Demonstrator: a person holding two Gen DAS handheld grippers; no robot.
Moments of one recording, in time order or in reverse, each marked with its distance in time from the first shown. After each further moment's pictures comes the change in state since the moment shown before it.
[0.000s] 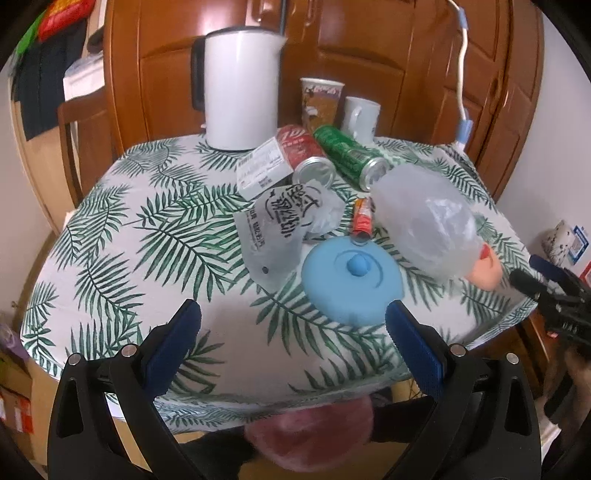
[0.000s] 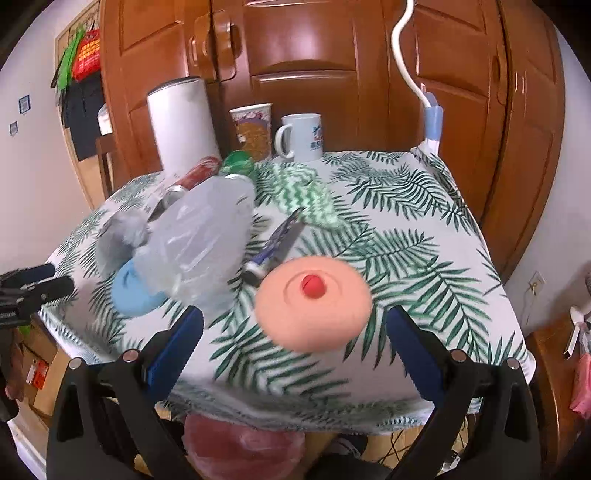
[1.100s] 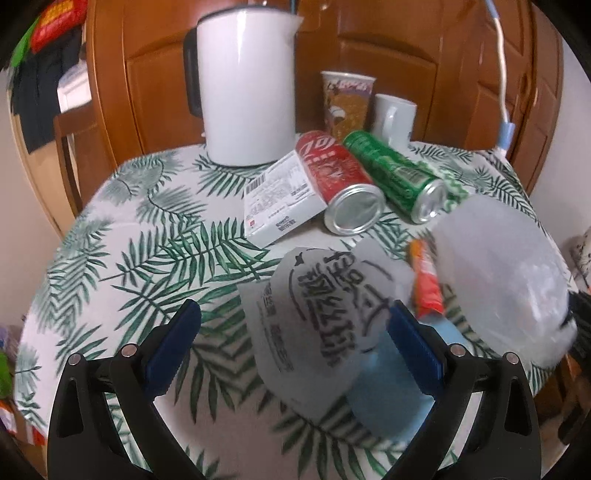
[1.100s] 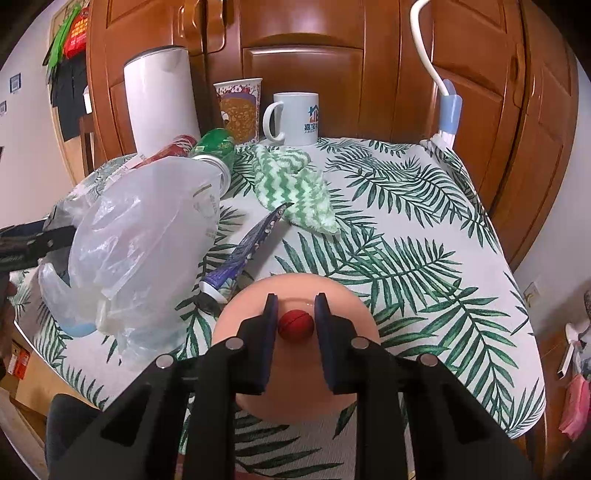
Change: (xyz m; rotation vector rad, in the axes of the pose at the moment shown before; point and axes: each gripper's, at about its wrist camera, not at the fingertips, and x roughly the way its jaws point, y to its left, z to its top) left arm 0.084 0.016 0.056 0.005 0.007 0.058; right arm 0.065 -0.002 0.015 -0.056 0.051 -0.056
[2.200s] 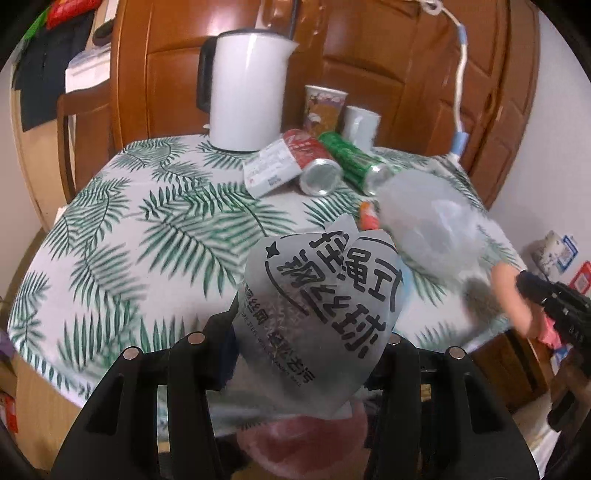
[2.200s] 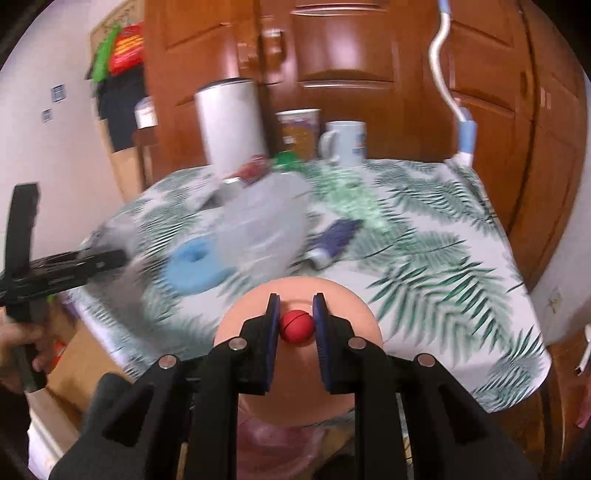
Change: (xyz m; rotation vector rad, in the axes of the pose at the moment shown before) left arm -0.093 0.013 -0.077 -0.031 -0.051 -0.134; right arm -0.099 0.037 -0.040 -0.023 -0.068 0.202
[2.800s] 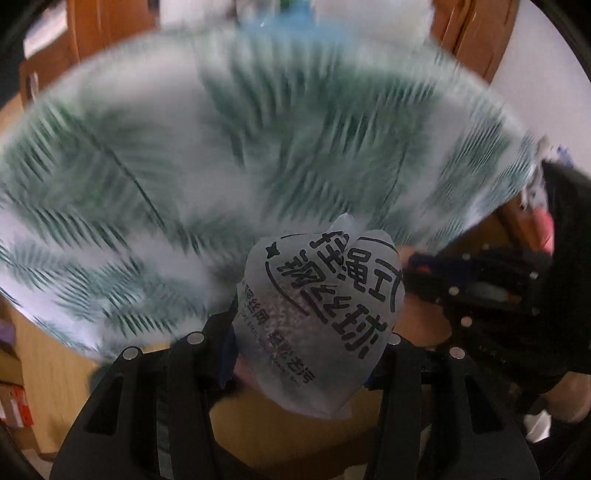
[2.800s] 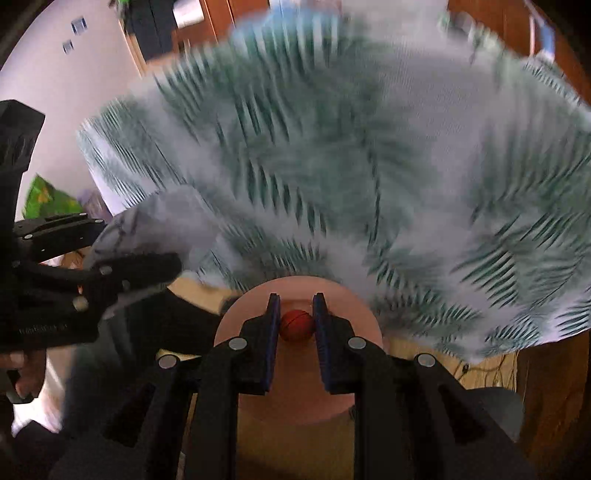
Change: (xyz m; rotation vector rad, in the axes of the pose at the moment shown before) left arm 0.067 -0.034 -0.148 0.102 0.346 -0.031; right arm 0.117 0.063 -0.146 -0.064 0.369 0.122
